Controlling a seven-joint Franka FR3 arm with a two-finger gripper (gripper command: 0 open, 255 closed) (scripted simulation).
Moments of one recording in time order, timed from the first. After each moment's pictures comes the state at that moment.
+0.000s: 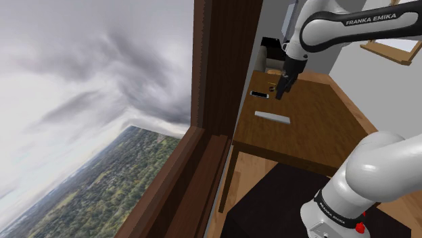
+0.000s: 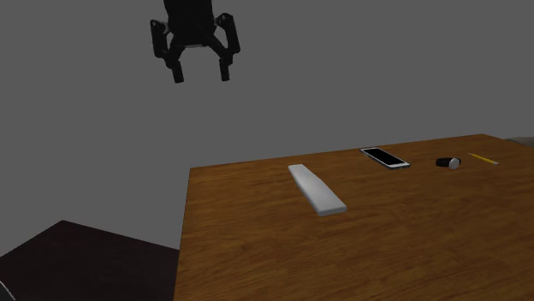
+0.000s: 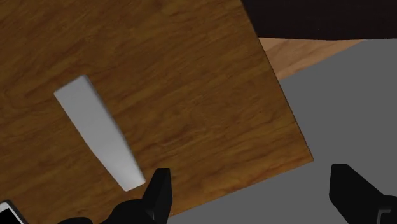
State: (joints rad) arm -0.04 -0.63 -0.26 -2.49 -0.20 1.92 -0.29
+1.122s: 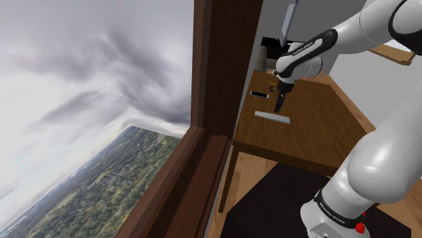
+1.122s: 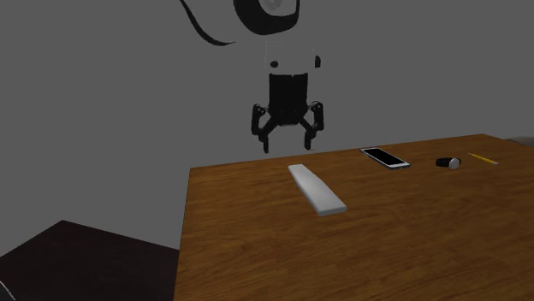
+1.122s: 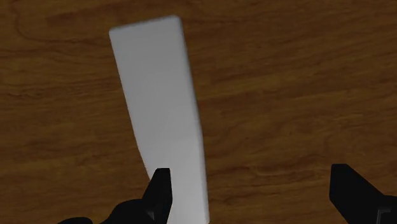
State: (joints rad) arm 0.02 -0.03 -0.64 -2.34 -0.04 2.33 -1.00
